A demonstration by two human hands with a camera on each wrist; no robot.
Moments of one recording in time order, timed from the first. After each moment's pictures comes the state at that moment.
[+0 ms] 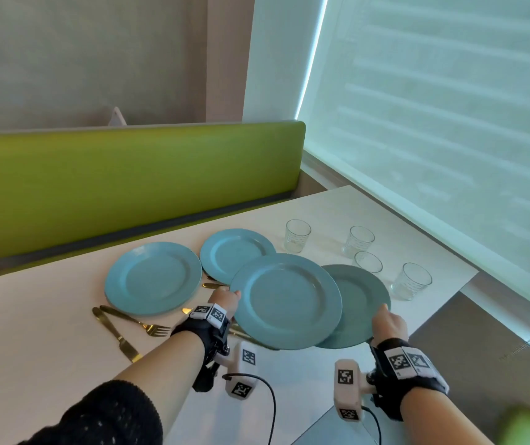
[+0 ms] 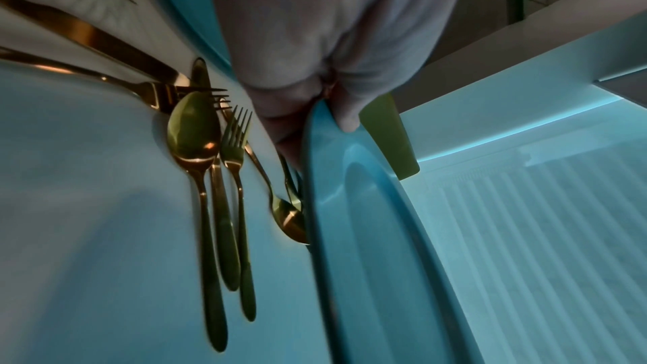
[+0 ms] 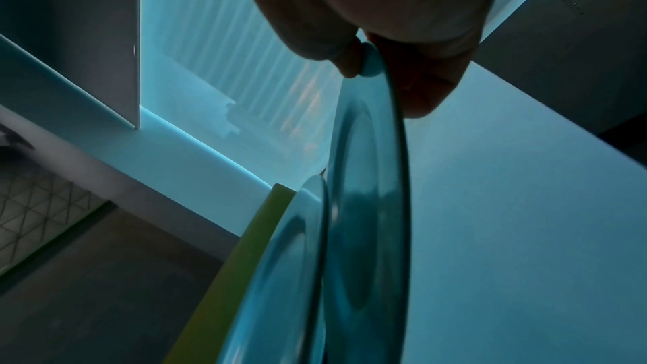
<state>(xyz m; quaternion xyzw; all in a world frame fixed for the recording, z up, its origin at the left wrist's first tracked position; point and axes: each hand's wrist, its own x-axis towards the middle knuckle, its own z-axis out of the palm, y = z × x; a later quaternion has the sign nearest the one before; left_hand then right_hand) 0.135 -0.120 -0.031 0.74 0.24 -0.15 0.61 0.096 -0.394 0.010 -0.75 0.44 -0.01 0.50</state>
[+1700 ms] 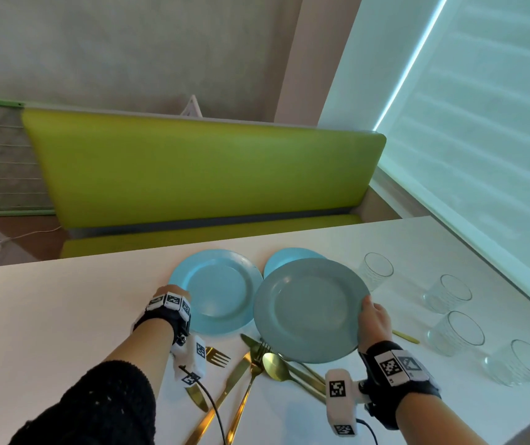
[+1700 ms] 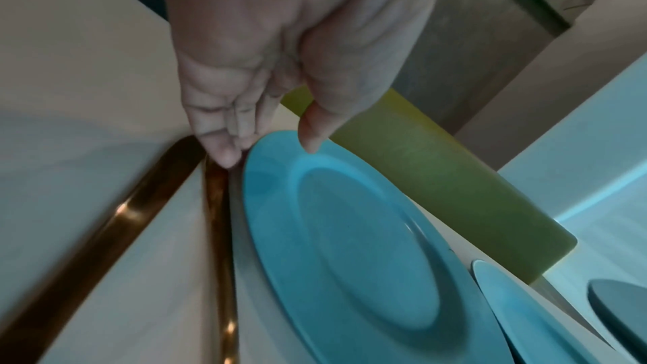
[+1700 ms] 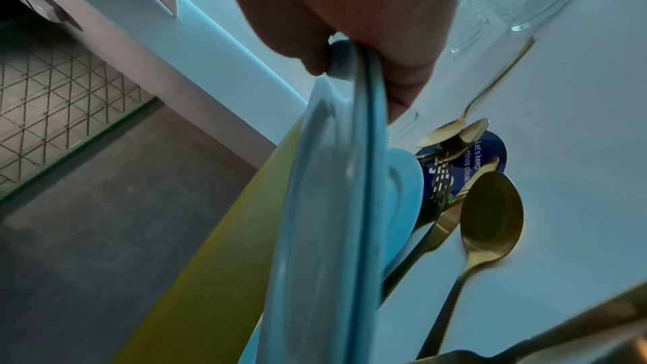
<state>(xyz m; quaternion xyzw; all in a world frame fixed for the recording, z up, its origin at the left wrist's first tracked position) 0.168 0.090 -0.050 0.79 0.39 -0.15 0.45 0.210 -0.226 -0.015 -0.78 0.29 -0.02 0.56</state>
